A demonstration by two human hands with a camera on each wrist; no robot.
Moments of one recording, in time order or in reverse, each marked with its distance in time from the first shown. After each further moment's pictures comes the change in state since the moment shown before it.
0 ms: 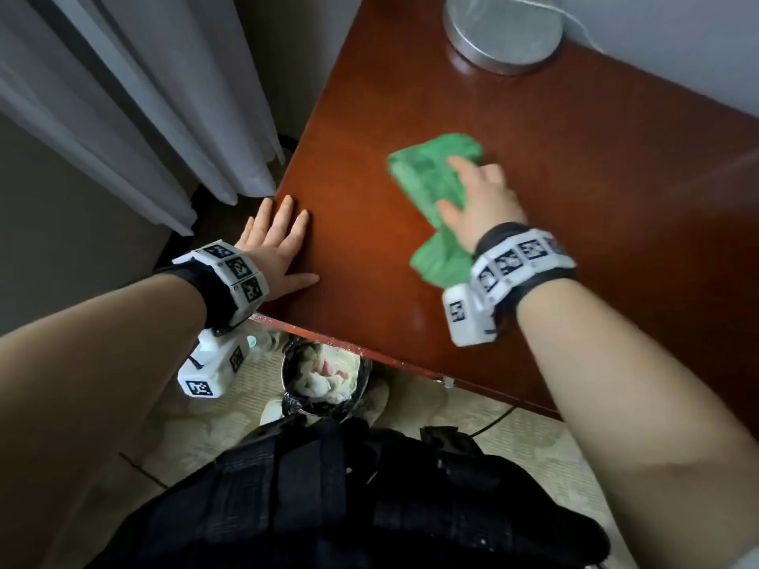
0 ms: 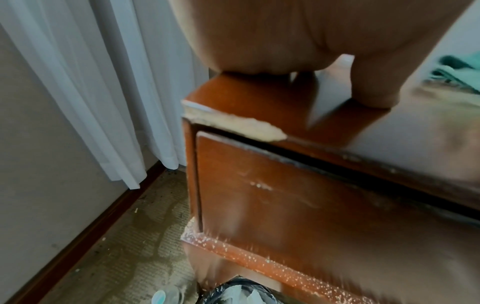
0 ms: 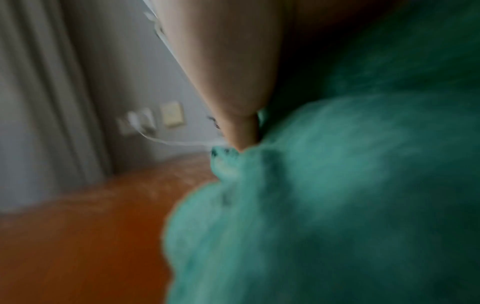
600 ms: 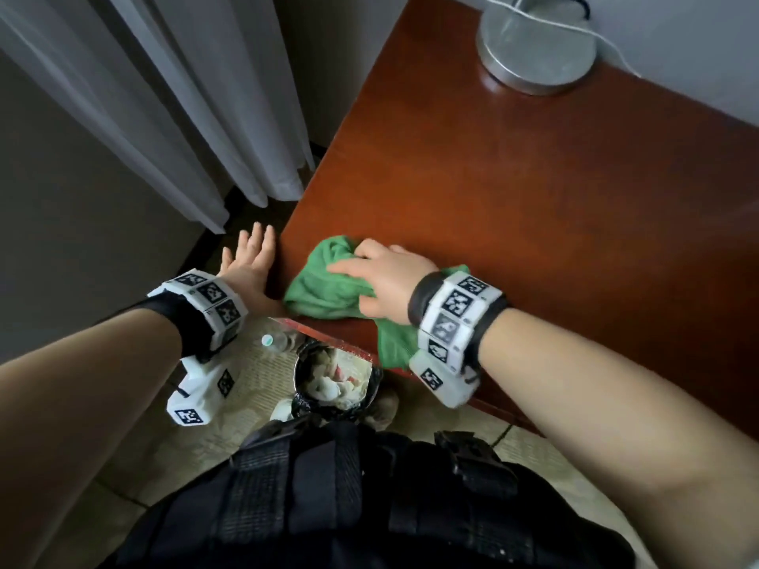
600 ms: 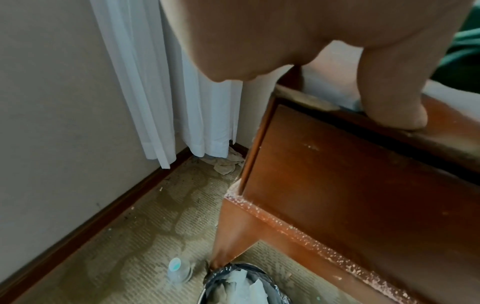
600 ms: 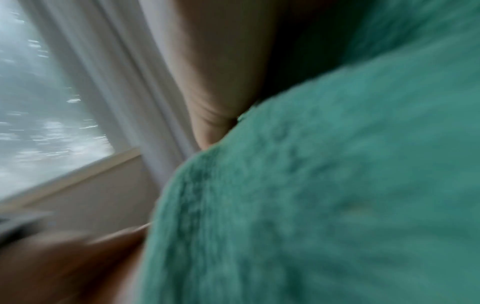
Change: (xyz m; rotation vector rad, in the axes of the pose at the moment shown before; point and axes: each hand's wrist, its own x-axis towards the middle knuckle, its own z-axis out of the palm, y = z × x) left_hand -0.038 -0.019 0.011 -0.323 0.017 -0.240; right_hand -0.045 -0.071 0.037 -0.219 -0.421 -0.641
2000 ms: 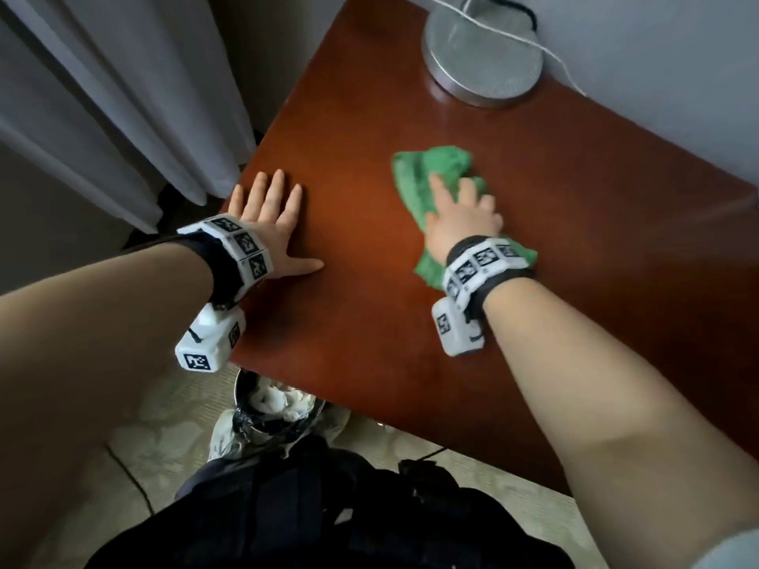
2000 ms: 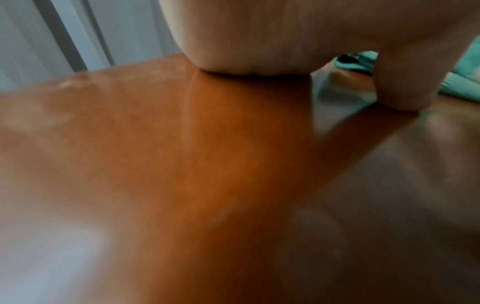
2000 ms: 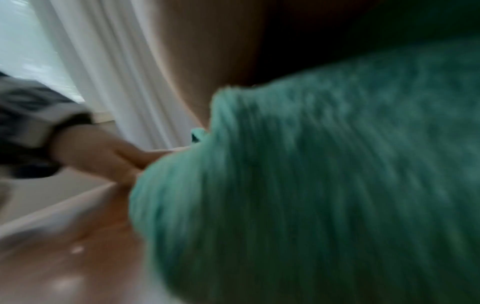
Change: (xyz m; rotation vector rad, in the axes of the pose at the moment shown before) left_hand 0.079 0.109 -0.022 0.385 0.020 0.135; right_hand -0.004 0.145 -0.035 -0.032 0.267 0.719
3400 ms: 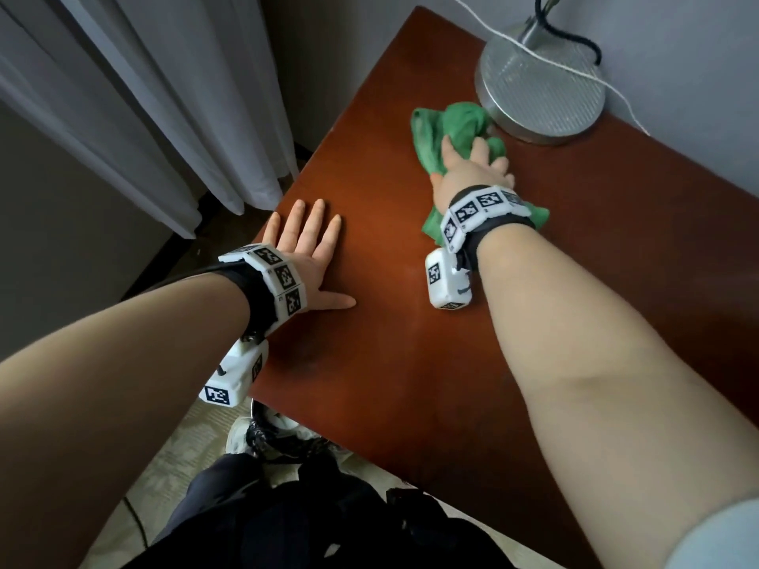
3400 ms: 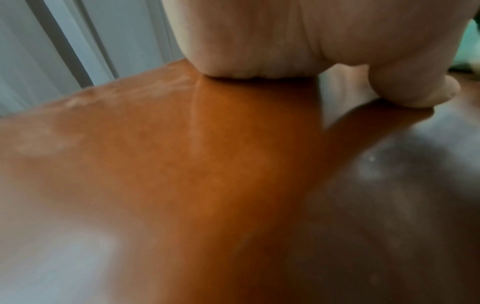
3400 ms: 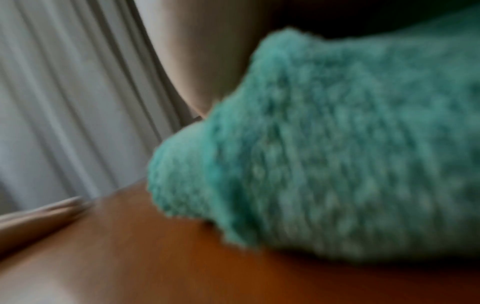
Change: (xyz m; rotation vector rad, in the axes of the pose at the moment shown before) left_hand 0.000 0.001 -0.008 0.046 -0.099 -0.023; right_hand 0.096 -0.059 -0.030 0.016 -0.061 -0.019
